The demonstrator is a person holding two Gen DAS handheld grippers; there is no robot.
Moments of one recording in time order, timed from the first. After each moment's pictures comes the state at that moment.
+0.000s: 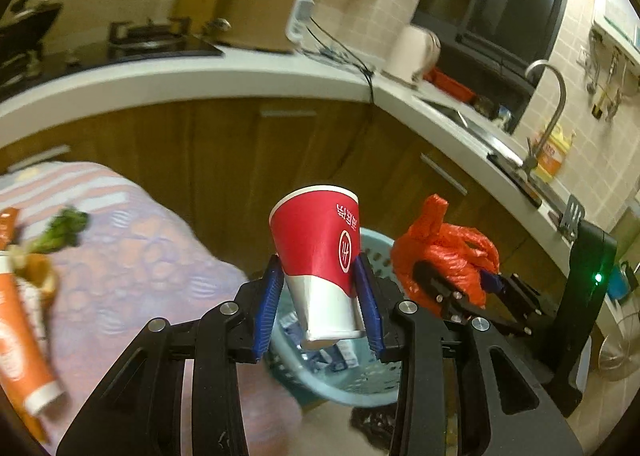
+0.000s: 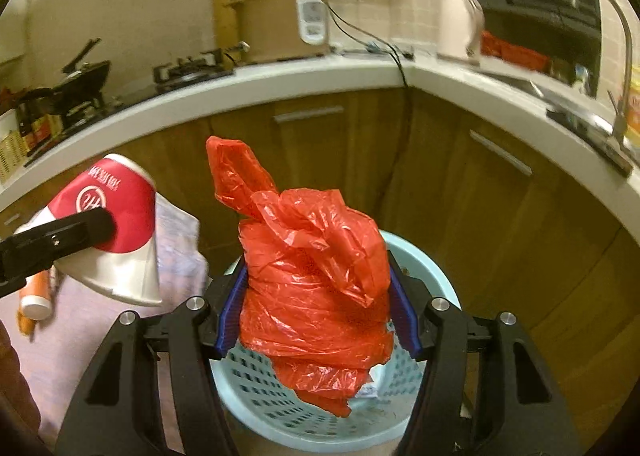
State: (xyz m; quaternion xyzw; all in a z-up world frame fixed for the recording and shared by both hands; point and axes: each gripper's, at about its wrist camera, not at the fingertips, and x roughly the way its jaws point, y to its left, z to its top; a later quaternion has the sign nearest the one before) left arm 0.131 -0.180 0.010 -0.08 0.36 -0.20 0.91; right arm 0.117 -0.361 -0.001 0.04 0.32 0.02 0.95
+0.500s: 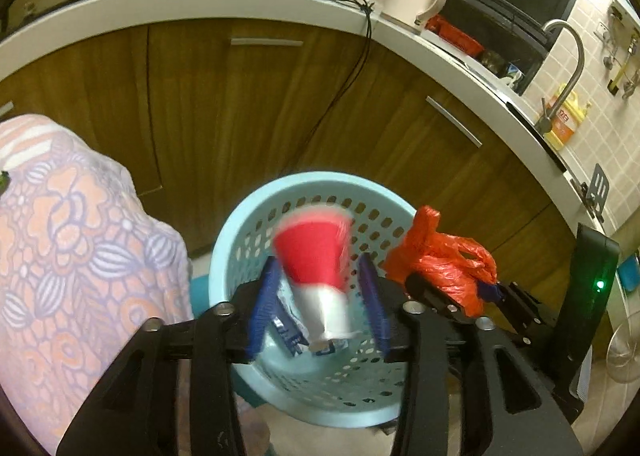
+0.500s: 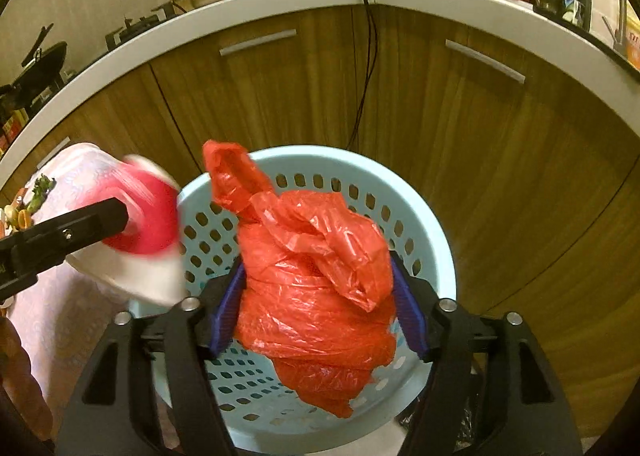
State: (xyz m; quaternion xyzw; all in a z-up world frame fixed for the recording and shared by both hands) left arm 0.173 -0.227 -0.057 -0.08 0.44 -0.21 0.87; right arm 0.142 -0.408 -0.077 0.07 0.41 0.00 0.91
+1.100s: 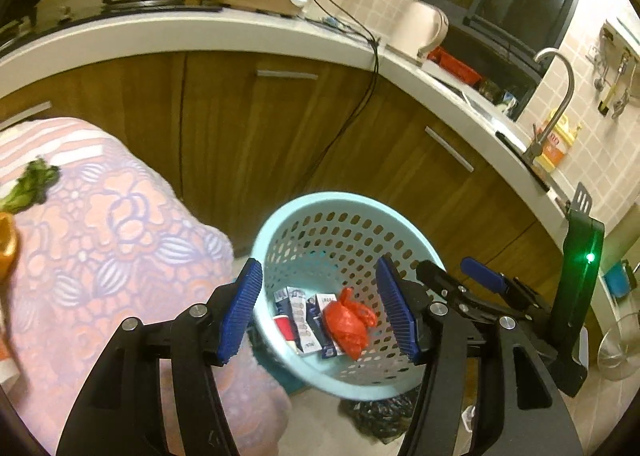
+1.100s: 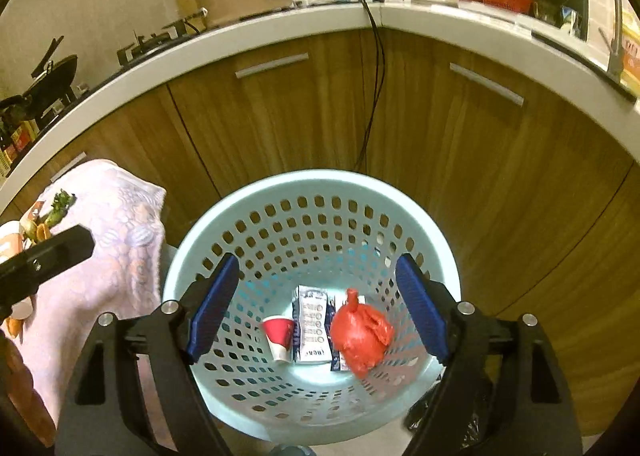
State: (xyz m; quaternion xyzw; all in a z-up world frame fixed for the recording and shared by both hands) left arm 0.135 -0.177 -0.023 -0.10 0.39 -0.20 0.89; right arm 0.126 -0.389 -0.042 0.07 0.38 0.01 0.92
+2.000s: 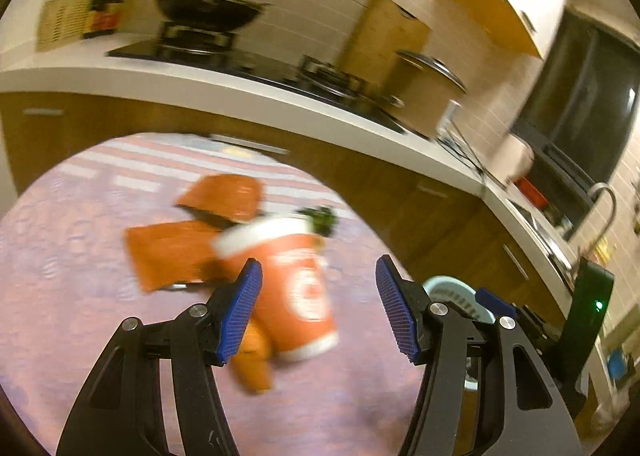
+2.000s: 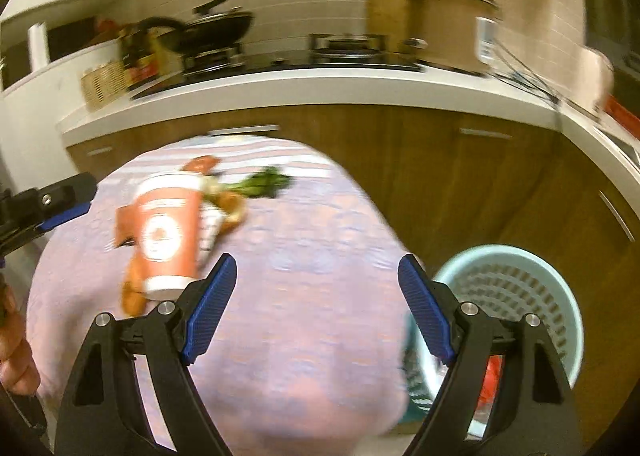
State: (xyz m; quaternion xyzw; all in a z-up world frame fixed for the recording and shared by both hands) left arm 0.013 0.072 0.039 -0.21 0.29 -0.01 0.94; right arm 0.079 -0.148 0.028 -0.05 0.32 0.22 0.92
